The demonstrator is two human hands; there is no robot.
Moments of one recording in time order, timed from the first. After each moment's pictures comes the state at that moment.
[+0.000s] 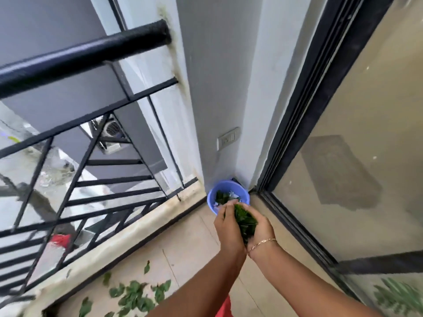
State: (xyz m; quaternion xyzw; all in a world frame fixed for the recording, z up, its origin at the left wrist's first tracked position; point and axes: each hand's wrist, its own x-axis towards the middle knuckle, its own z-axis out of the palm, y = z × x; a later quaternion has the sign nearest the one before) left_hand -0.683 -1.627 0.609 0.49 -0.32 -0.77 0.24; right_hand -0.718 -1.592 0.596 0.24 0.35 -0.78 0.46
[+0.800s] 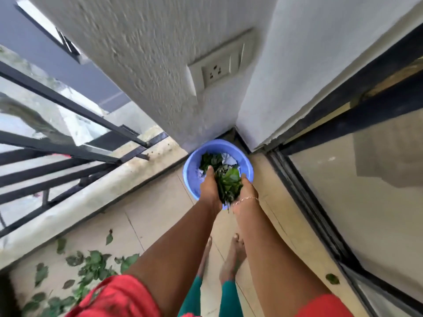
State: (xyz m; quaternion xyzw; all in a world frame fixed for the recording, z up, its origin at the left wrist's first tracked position) left_hand -0.889 -1.765 0.216 0.64 -0.17 -0.75 0.01; right_hand -0.929 -1.714 0.226 0.44 0.50 -0.61 0.43
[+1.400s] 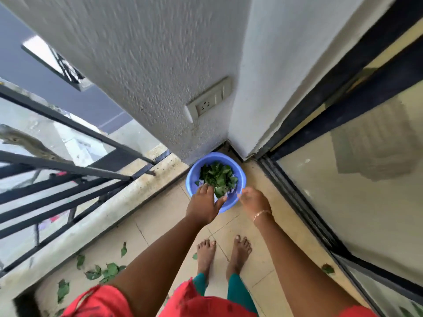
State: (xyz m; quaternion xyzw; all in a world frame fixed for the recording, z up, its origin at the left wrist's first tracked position) left_hand -0.840 -1.777 0.331 0.29 -0.87 -0.31 -0.26; right_hand -0.940 -1.655 0.327 -0.11 0.88 -0.24 0.40
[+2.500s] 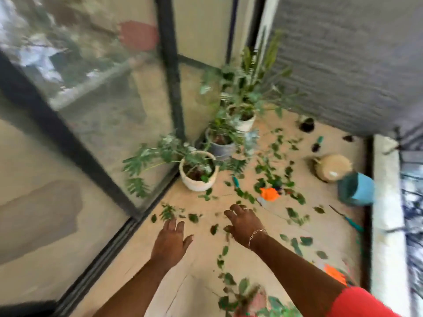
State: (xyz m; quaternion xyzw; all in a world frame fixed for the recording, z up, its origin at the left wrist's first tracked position) left_hand -0.675 -1.391 0.531 -0.63 -0.75 0.06 -0.22; right_hand -0.463 -1.304 0.574 0.45 0.88 -0.14 0.10
